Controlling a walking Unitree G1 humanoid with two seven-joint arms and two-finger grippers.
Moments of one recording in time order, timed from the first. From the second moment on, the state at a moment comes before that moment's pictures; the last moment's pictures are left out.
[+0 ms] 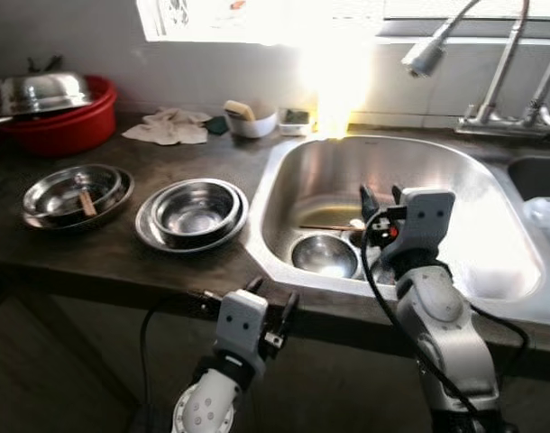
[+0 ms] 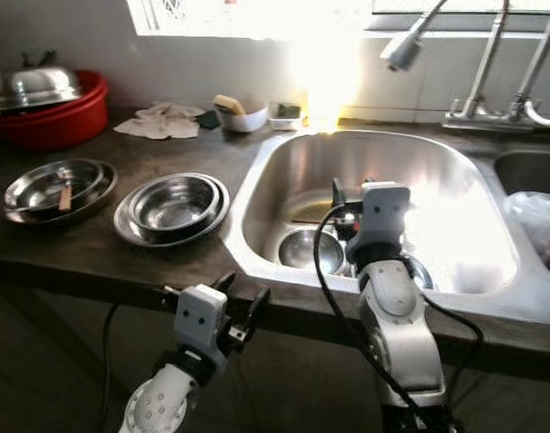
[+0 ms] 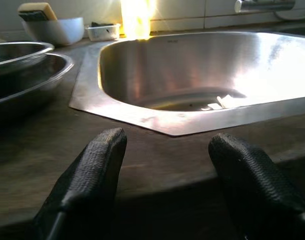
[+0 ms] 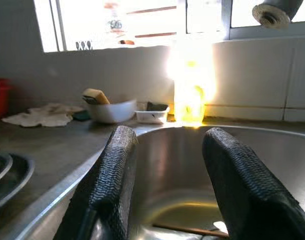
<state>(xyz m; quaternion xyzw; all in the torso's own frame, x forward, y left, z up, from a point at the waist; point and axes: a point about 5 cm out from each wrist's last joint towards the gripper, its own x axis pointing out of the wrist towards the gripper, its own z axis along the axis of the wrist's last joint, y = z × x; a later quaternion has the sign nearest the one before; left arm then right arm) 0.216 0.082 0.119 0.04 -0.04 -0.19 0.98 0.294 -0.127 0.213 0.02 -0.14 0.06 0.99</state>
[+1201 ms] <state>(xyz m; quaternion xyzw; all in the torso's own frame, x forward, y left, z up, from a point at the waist) 0.215 0.083 0.112 0.05 -0.02 -0.18 0.98 0.326 -0.150 0.233 -0.03 -0.11 0.14 0.98</state>
